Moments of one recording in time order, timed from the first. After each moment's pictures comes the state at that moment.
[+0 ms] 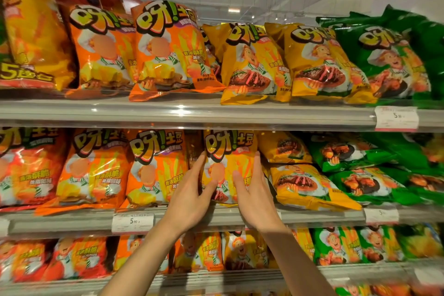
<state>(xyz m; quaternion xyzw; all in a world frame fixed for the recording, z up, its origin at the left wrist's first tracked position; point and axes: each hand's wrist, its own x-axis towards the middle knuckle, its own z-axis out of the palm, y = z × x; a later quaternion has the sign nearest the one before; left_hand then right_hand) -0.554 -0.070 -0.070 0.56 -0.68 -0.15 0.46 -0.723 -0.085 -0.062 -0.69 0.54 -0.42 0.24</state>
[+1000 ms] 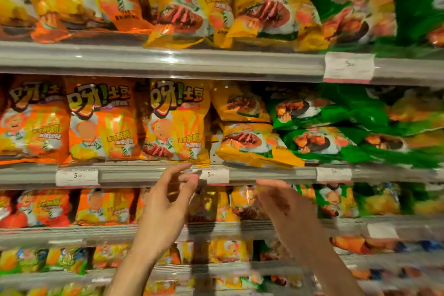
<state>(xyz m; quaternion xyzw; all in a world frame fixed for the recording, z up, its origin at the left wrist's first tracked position) -0.664 0.014 -0.106 0.56 -0.54 -0.27 0.56 -0.904 -0.005 -0.103 -0.69 0.53 -0.40 0.28</state>
